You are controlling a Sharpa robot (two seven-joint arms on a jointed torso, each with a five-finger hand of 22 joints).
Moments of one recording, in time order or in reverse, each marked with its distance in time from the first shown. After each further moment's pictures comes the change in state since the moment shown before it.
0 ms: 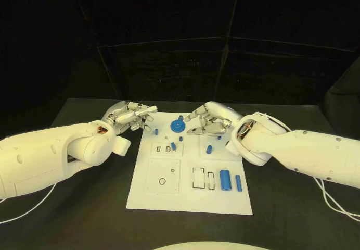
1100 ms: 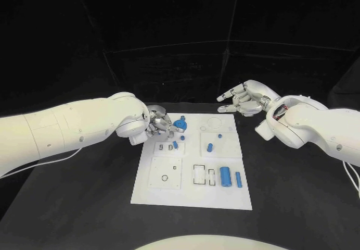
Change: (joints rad) left arm 0.090 0.275 -0.007 -0.172 -0.652 0.332 -0.708; left_hand -0.072 0.024 -0.199 0.251 -0.003 -0.188 -0.048 0.442 0.314 -0.126 -0.035 0.818 0.743 0.000 -0.032 0.351 0.179 -0.077 0.102 -0.030 0.715 0.836; right arm 0.074 -0.120 -0.001 -0.032 0.283 0.078 0.015; right_hand -0.003 0.003 -0.008 0.003 0.028 0.003 -0.003 0.000 0.000 -0.026 -0.002 -0.055 -0.052 0.000 0.000 -0.041 -0.055 0.016 -0.036 -0.007 -0.030 -0.062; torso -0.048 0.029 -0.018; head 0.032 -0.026
